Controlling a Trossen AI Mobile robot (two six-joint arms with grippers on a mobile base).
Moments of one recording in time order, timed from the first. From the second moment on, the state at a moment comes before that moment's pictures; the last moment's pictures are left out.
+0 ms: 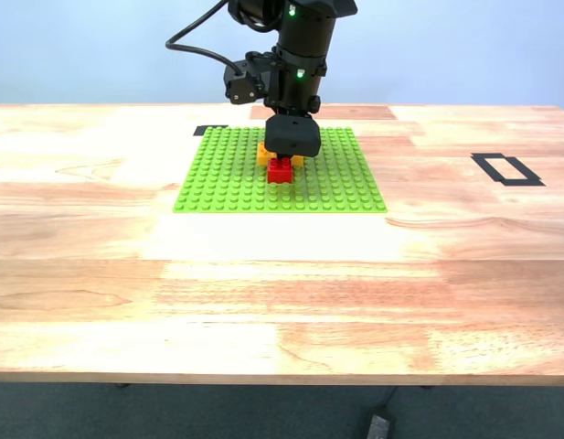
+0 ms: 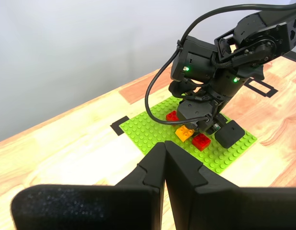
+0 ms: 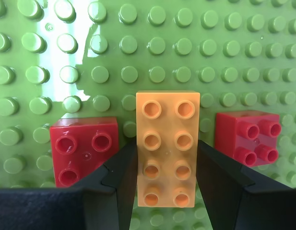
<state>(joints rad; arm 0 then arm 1) 0.00 0.68 0.95 -0.82 0.51 0.34 0.77 2.21 1.67 -0.74 0.04 -0.83</state>
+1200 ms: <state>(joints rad) 0.00 0.68 0.95 -0.83 0.51 0.36 0.77 2.07 1.66 -0.71 0.06 -0.81</state>
